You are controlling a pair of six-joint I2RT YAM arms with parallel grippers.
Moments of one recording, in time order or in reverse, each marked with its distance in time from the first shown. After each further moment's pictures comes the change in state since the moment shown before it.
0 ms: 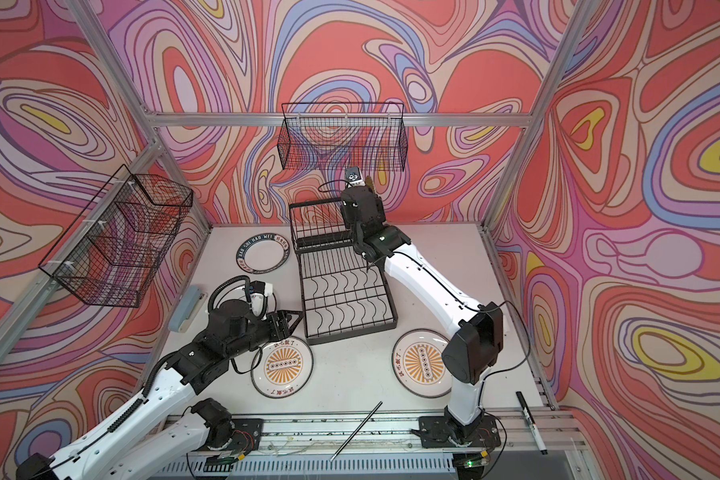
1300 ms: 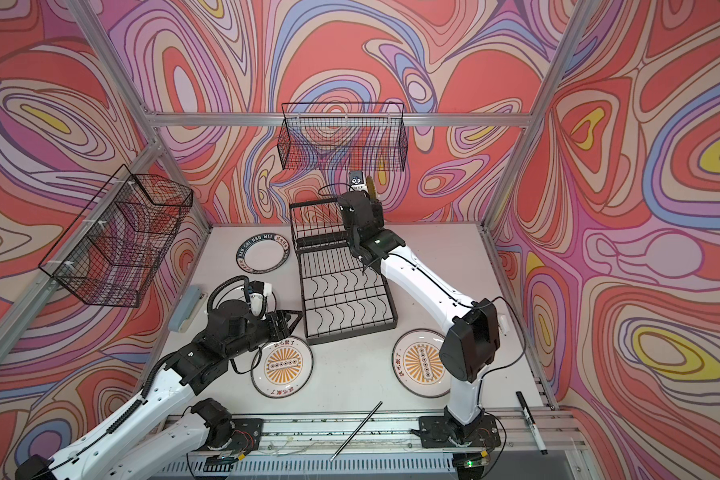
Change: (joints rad) left arm 0.000 -0.007 0.000 -0.004 -0.010 0.001; right arm 0.004 0.024 -0.042 0.069 0.079 0.080
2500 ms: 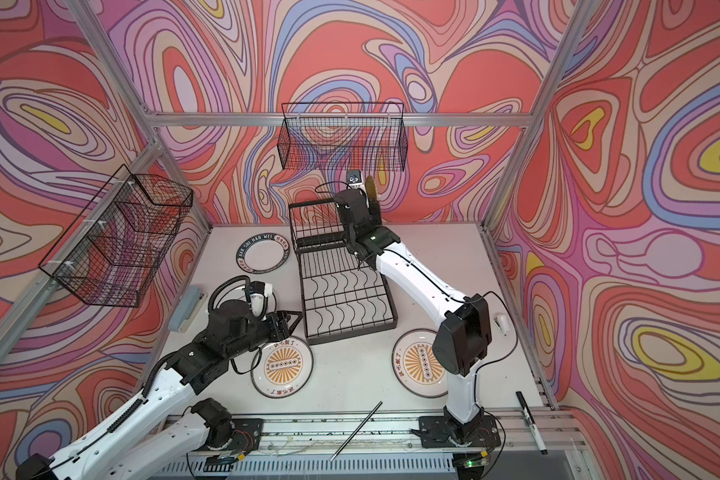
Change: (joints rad) left arm 0.000 0.003 0.000 -0.010 -0.004 0.019; right arm -0.001 0.061 0.068 -0.034 0.016 0.017
